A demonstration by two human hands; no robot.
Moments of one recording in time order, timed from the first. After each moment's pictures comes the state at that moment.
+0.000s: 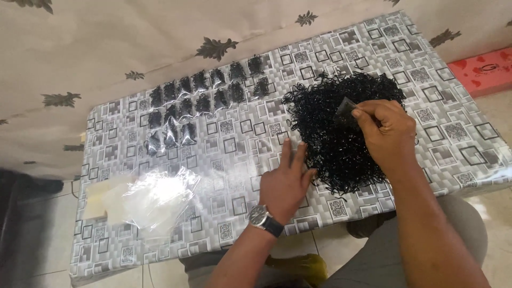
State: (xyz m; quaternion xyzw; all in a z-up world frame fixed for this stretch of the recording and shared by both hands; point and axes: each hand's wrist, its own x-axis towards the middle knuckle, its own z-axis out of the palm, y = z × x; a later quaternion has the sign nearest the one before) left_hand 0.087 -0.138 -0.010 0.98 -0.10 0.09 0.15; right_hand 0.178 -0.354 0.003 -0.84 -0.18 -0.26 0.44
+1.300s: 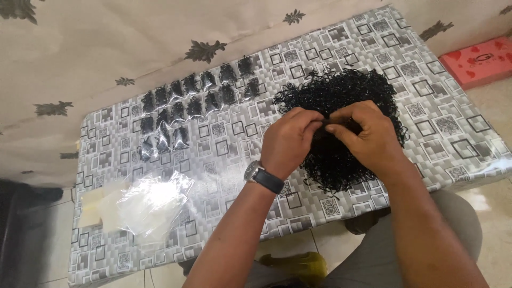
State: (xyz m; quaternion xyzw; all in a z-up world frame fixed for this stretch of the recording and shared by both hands) left_hand 0.169 -0.154 0.025 0.88 -0.19 0.20 0.39; right_hand 0.167 -0.347 0.024 -0.83 -0.21 -0.17 0.49
